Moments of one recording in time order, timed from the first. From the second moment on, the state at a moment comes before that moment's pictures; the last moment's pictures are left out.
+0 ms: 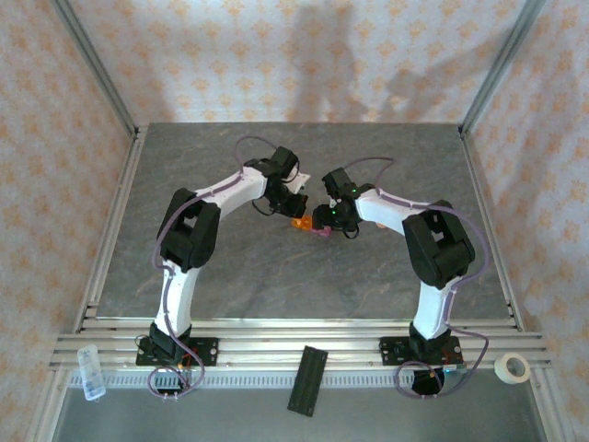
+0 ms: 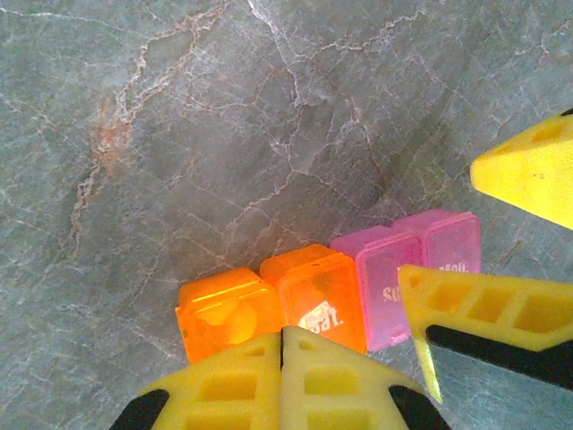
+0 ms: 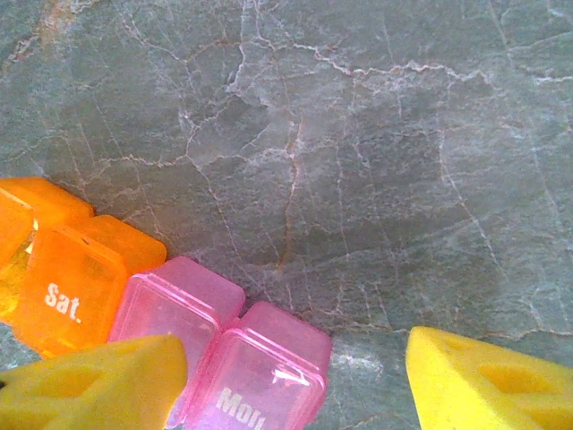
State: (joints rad) left arm -0.47 2.13 1.66 -0.77 0.39 -0.13; right arm 0.51 1.88 1.21 -0.54 -0.09 0.49
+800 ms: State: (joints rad) left arm -0.50 2.10 1.58 -0.74 0.34 -0.15; right arm 0.51 1.88 1.20 -0.52 -0.09 0.49
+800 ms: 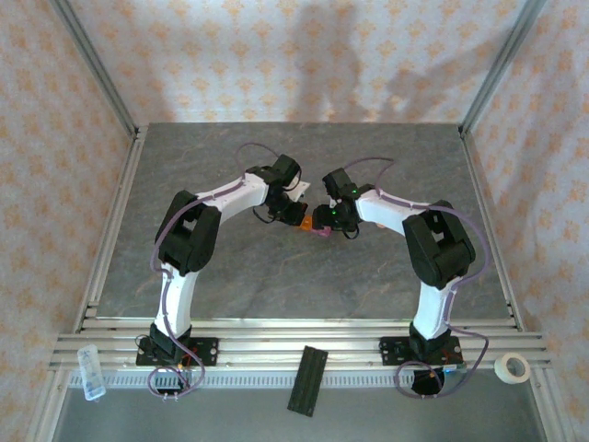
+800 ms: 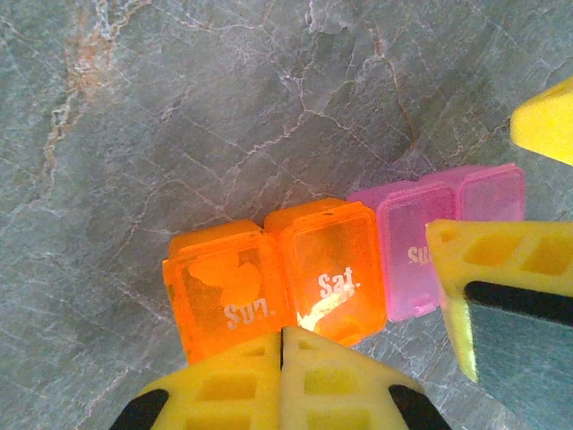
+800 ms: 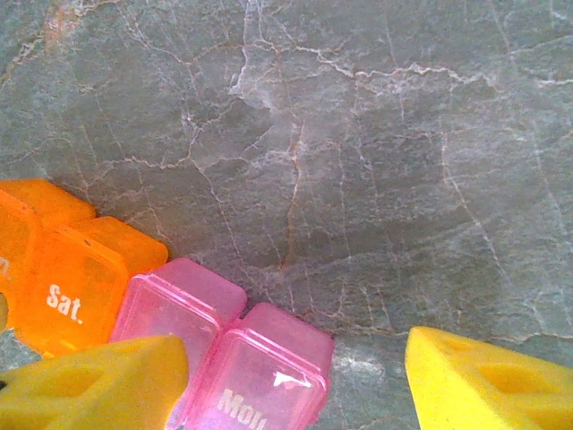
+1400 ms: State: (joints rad) left arm -0.50 2.08 1.53 -0.67 0.34 -0.16; right arm 0.51 1.88 1.20 -0.52 -0.10 0.49
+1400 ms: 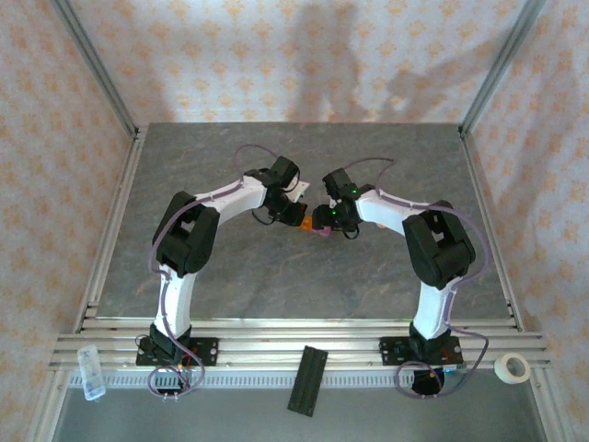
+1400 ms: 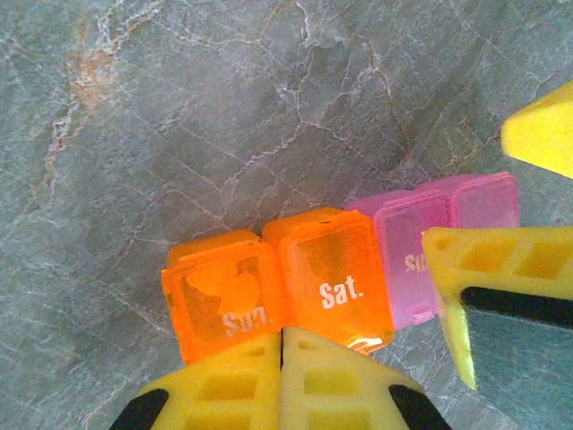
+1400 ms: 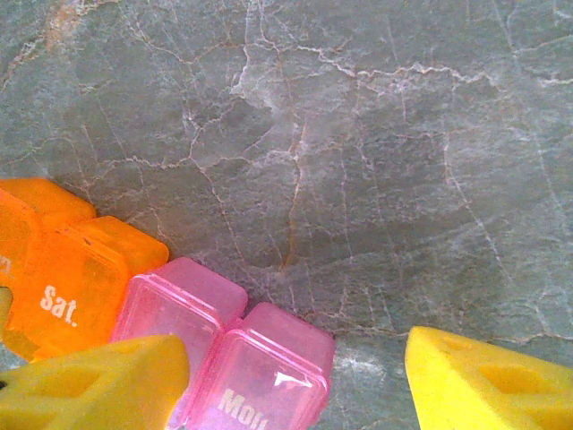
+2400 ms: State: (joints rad) left arm -0.56 2.03 1.47 -0.59 0.31 -0.21; right arm 0.51 1.88 1.20 -0.52 -0.10 0.49
